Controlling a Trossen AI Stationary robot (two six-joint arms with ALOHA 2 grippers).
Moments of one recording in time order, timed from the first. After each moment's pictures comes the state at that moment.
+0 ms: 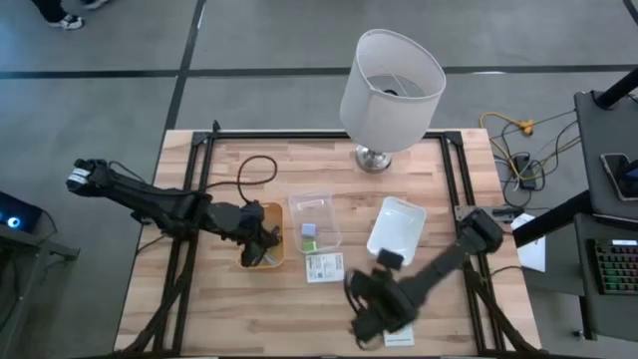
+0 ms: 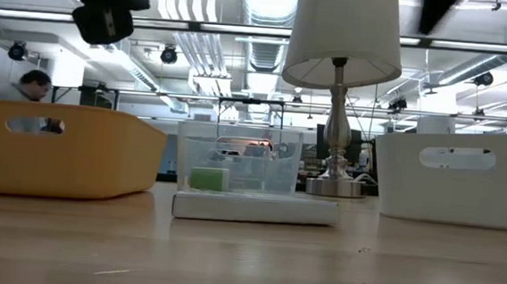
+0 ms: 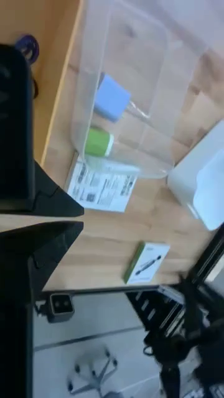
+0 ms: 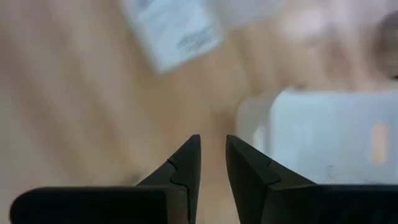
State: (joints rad) left arm -0.29 0.99 0.77 -0.34 -0.09 -0.69; right arm 0.64 2.10 1.97 -1.53 0.39 1.05
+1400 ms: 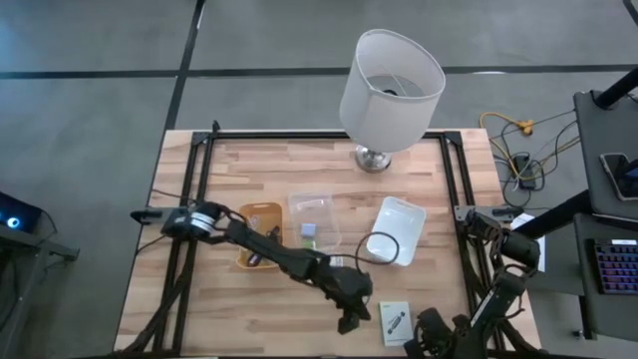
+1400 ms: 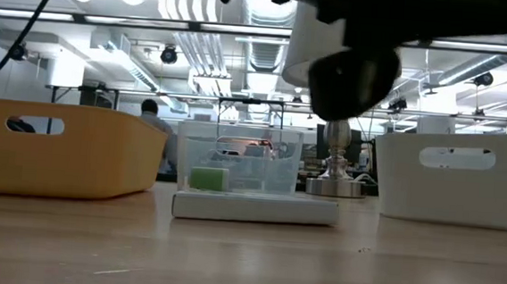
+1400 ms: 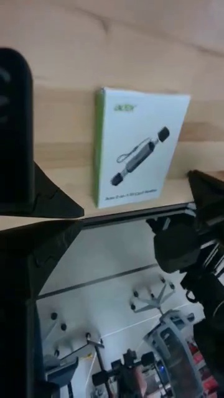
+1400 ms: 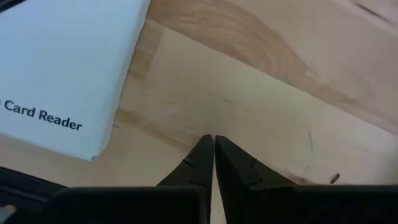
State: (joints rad) left arm -0.35 2.19 1.66 0.04 0.25 -0.65; right arm 1.10 2.07 1.42 -1.02 0.03 2.29
